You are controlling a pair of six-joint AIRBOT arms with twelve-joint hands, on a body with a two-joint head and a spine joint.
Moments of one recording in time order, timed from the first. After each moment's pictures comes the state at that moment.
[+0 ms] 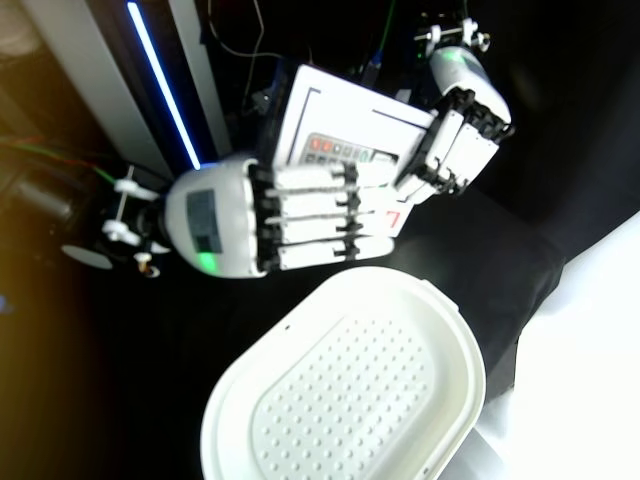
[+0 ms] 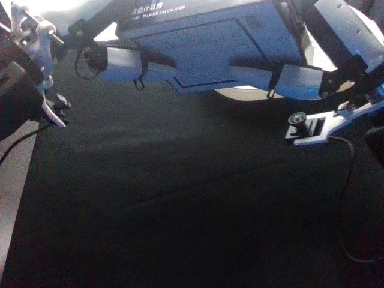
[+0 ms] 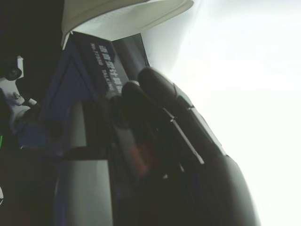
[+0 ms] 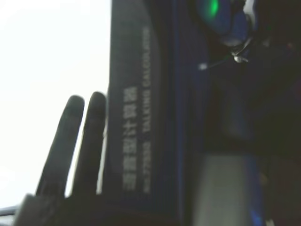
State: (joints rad) left arm 0.42 -1.14 1.33 0.03 -0.81 0.75; right arm -0.61 -1.33 1.41 0.14 1.30 -0.34
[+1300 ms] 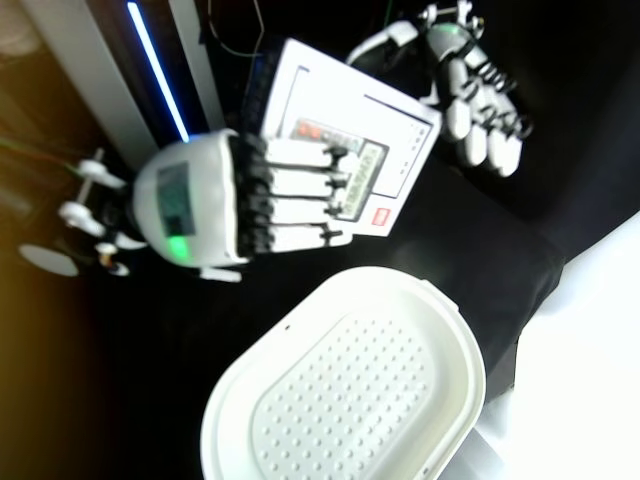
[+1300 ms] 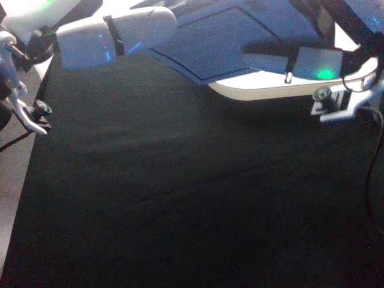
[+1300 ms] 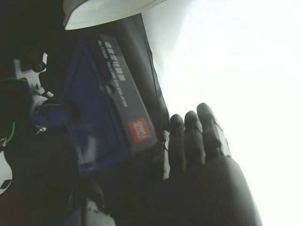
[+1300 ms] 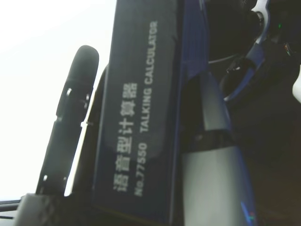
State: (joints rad) left arm 0.49 -1.04 1.23 0.02 -0.97 0.74; right arm -0.52 -1.20 1.34 -0.03 1.23 -0.44
